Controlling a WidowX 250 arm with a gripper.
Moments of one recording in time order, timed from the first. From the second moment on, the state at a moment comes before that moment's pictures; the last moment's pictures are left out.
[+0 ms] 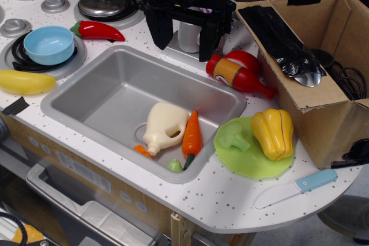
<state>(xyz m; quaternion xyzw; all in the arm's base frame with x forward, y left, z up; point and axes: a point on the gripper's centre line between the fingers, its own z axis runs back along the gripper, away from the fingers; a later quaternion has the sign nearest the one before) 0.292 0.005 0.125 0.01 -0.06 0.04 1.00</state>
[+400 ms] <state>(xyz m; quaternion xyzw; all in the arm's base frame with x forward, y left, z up) 0.289 0.011 0.117 0.02 -0.05 0.03 1.00</state>
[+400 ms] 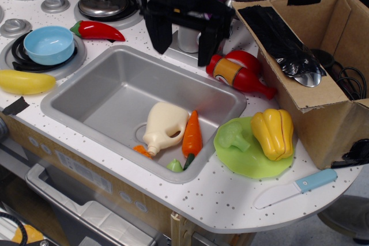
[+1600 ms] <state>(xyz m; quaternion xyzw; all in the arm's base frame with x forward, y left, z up) 0.301 0.193 0.073 0.12 -0.06 -0.11 0.98</state>
